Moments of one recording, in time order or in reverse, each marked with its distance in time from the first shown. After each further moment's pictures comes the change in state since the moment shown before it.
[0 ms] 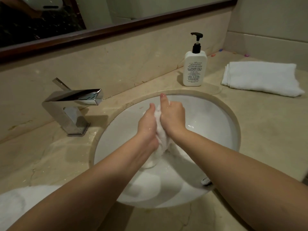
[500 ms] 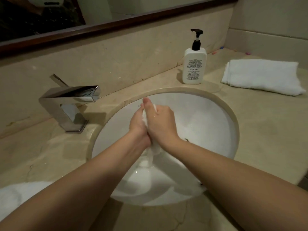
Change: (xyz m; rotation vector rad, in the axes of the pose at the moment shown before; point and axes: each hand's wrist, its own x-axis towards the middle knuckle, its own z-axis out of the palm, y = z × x) left_hand 0.006 0.000 -0.002 -0.009 0.022 0.078; right_hand -0.008 0.003 0.004 -0.028 -0.083 -0.091
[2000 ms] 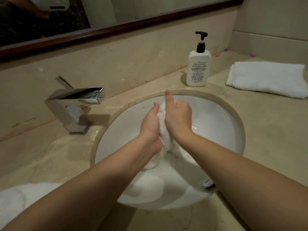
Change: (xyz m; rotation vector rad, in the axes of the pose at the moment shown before) left_hand -0.011 0.003 0.008 0.015 -0.044 -0.051; right_hand 0.003 -0.009 -0.017 0.064 0.111 0.006
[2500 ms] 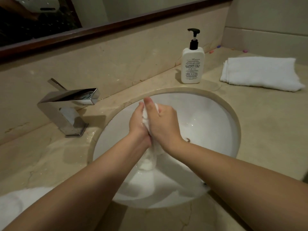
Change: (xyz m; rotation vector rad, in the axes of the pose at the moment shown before) left_hand 0.005 0.004 -0.010 -0.023 -0.007 0.073; right_hand -0.018 0.003 0.010 0.024 -0.068 -0.127
